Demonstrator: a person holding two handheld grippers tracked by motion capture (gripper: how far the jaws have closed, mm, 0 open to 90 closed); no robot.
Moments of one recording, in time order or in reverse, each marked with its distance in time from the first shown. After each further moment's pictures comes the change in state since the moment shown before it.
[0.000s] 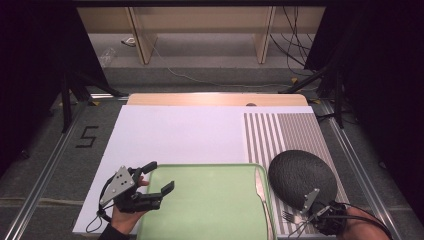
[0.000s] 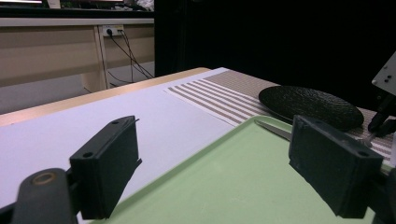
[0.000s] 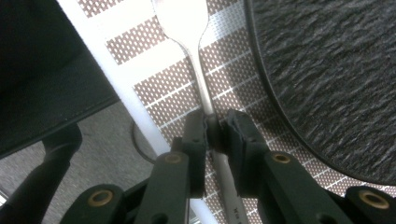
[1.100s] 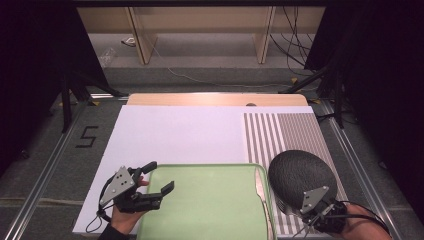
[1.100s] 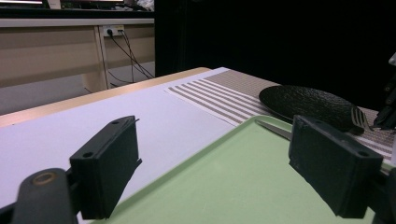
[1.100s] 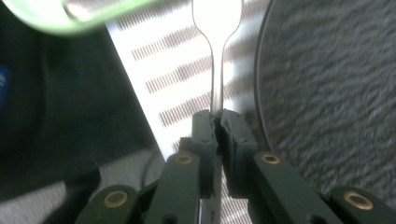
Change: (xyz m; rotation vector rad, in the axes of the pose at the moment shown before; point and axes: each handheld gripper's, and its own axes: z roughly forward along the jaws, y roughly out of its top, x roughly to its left) left arm 0.000 0.000 0.000 0.001 0.001 0.003; right arm 0.001 0.002 -0.024 -0.278 0.091 -0.040
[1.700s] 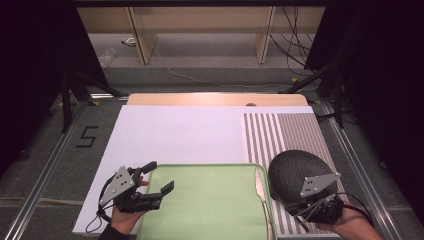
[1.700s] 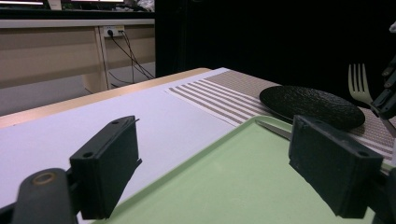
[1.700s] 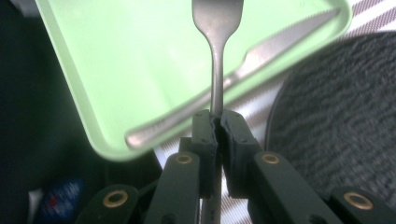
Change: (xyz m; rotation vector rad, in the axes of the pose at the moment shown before) left arm 0.000 0.000 -0.001 -0.004 0.003 -0.001; right arm -0.008 0.019 -0.013 -0.338 0.132 0.181
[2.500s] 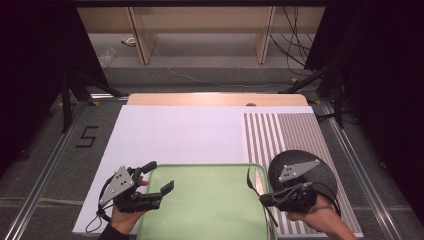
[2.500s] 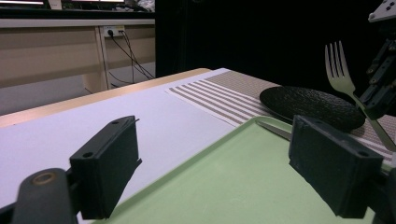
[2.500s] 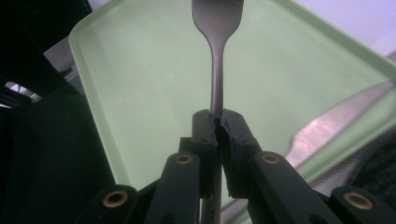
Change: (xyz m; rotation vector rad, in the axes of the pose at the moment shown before) left arm 0.000 0.000 0.000 -0.002 -0.001 -0.001; right arm 0.014 0.050 0.030 -0.108 0.119 0.104
